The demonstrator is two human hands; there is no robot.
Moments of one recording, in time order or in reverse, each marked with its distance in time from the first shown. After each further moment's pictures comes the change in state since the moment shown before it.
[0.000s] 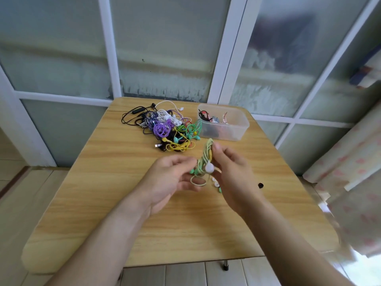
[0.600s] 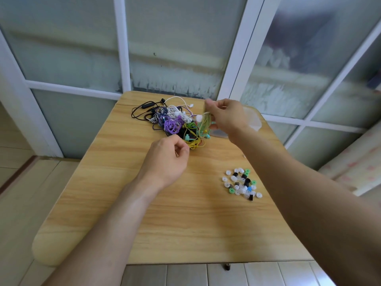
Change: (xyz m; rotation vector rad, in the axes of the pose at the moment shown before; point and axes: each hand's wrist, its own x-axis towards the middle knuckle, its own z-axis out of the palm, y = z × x) left_hand 0.025 0.012 -0.032 0.956 0.377 0.437; right_hand 0.135 -0.034 0.030 -0.513 0.070 -0.167
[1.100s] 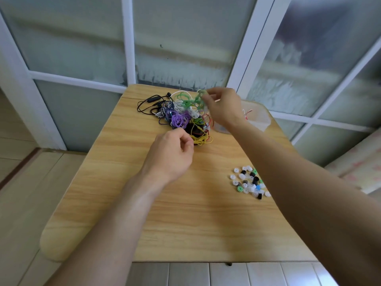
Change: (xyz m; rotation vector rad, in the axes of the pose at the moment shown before) left_hand 0.002 -0.004 -0.008 0.037 0.017 0.032; right_hand 0.012 -0.008 0.025 -0.424 0.016 -0.258
